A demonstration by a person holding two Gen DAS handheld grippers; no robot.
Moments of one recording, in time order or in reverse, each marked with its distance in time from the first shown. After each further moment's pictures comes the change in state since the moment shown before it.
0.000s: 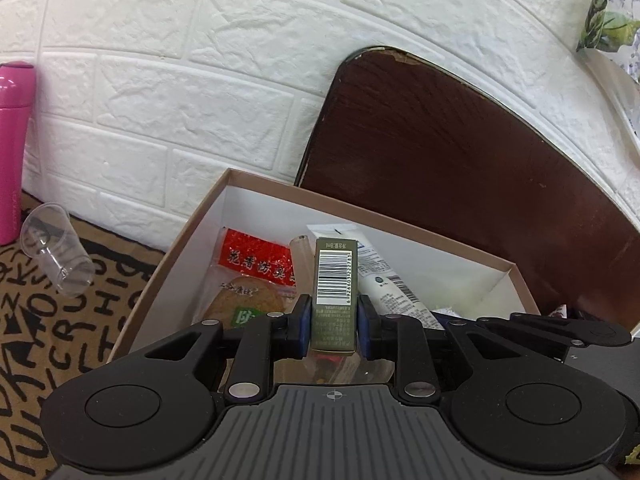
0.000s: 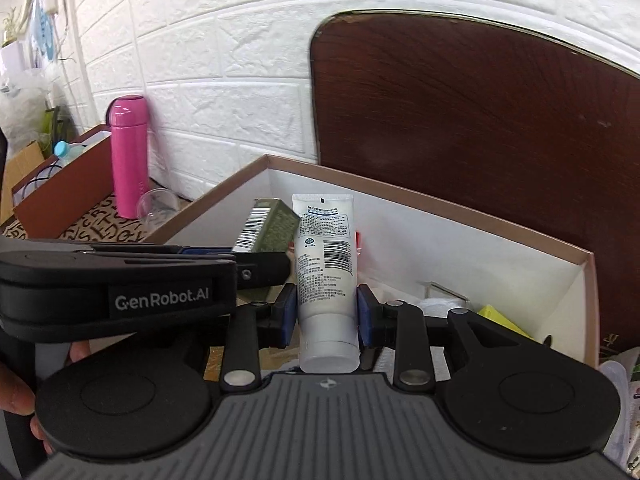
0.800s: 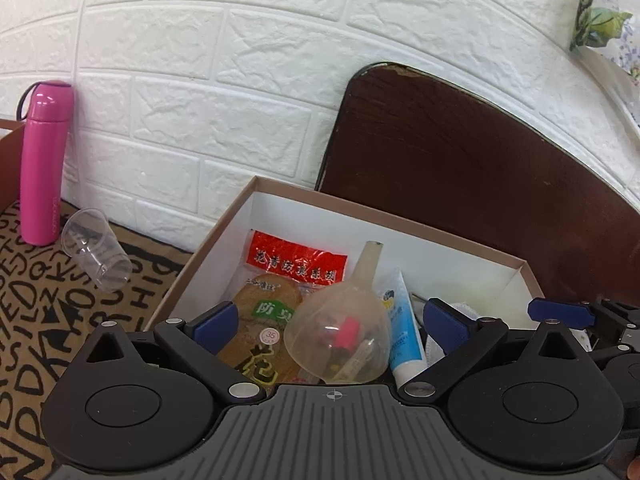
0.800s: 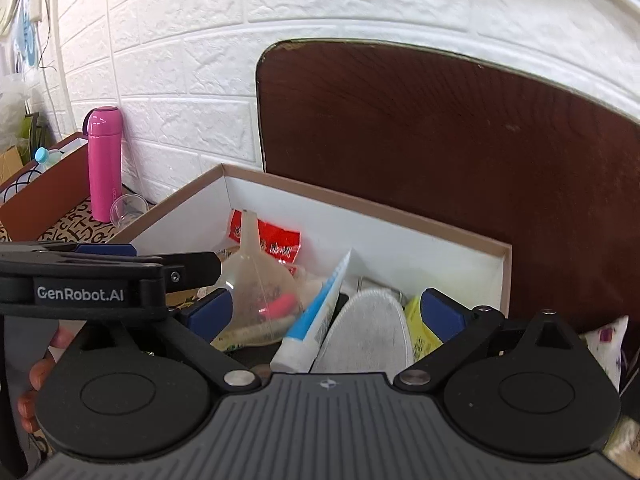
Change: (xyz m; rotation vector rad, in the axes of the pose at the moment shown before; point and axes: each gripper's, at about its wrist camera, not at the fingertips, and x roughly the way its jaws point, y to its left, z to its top) left arm -0.027 -0.011 -0.012 0.017 -0.041 0.092; right arm -0.044 -0.023 -0.011 0.004 -0.027 -0.078
